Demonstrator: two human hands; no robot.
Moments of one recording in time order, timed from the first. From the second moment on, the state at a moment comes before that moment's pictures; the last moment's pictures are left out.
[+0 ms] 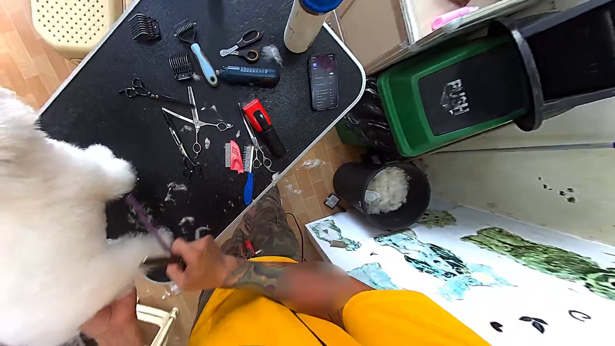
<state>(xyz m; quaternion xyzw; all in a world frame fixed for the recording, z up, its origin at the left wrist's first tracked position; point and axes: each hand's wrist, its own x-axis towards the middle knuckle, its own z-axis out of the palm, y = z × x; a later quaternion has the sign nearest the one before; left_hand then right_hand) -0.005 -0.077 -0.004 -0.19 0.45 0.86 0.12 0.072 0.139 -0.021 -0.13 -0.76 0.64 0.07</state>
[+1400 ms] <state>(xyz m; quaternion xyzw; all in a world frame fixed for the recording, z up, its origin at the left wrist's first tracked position) -0.011 -0.069 -0.003 -0.20 0.44 0.86 0.14 0.132 0.514 -0.130 -0.44 -0.89 0.06 0.08</state>
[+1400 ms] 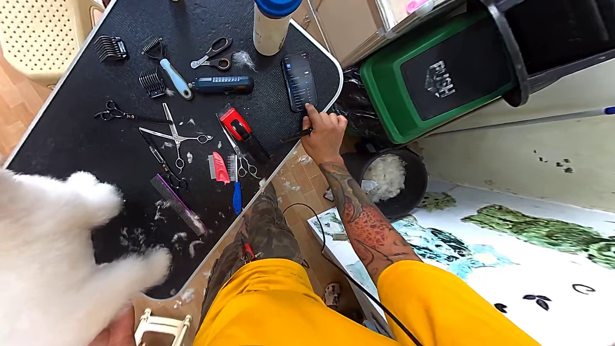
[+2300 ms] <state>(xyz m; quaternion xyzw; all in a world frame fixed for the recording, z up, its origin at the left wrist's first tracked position) -0.007 -0.075 -0.004 -0.16 0.44 0.87 0.17 0.096 0.552 -0.120 -0.42 -0.91 0.05 0.05</state>
